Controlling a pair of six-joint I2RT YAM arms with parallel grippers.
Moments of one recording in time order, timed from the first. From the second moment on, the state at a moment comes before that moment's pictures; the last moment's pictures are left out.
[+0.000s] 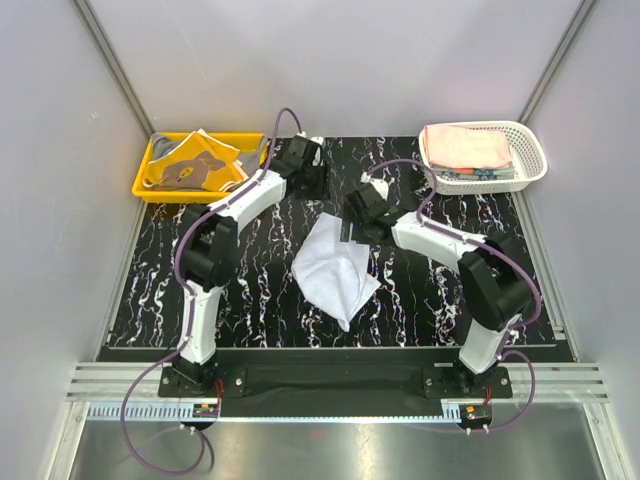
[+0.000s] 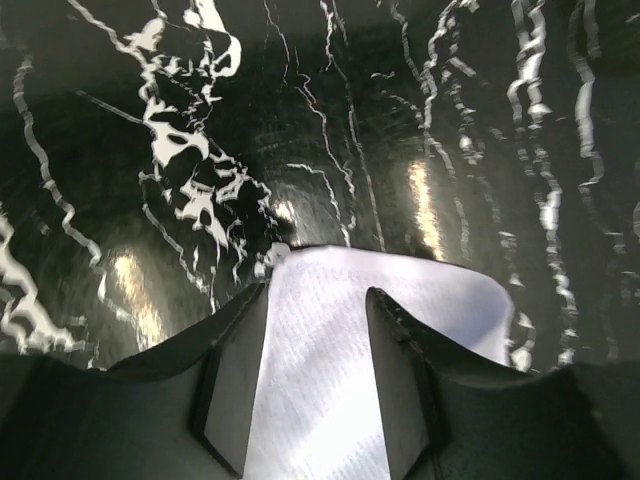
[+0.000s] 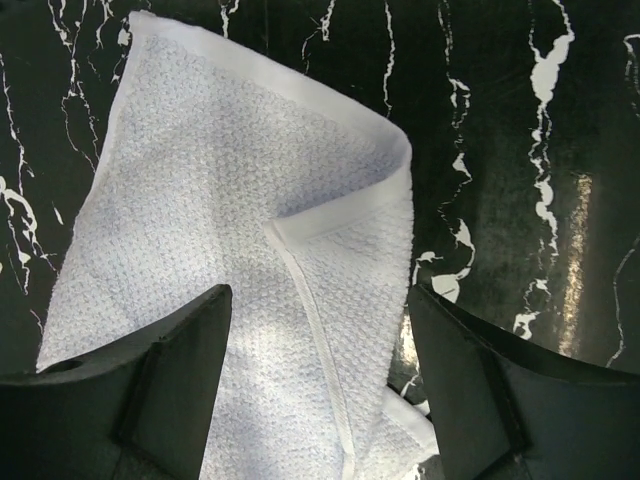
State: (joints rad) left arm -0.49 2.12 1.78 -0.50 0.07 -0.36; right arm 0.63 1.77 1.22 -0.38 0.26 0.62
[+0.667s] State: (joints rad) left arm -0.45 2.32 1.89 -0.61 0.20 -0.24; right arm 0.67 1.90 1.26 -0.38 0.28 0.62
